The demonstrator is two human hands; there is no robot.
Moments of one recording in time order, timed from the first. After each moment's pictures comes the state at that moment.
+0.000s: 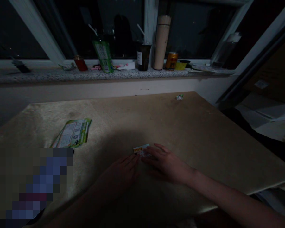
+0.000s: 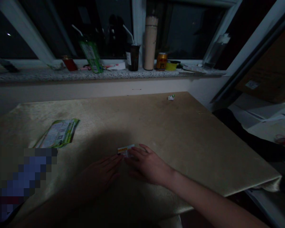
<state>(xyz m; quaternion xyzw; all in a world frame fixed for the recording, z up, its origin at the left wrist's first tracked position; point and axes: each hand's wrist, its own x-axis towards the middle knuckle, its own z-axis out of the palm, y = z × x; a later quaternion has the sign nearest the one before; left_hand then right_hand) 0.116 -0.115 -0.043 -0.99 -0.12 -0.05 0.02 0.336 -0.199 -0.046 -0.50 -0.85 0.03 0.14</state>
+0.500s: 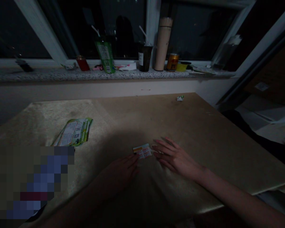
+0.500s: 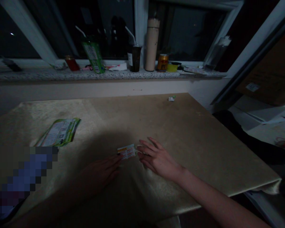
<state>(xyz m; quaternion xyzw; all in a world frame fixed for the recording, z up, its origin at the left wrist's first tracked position) 0.114 -0.111 -0.046 -0.99 -0.16 -0.05 -0.03 0.366 -0.207 -0.036 -0.52 -0.84 -0.01 0.15</state>
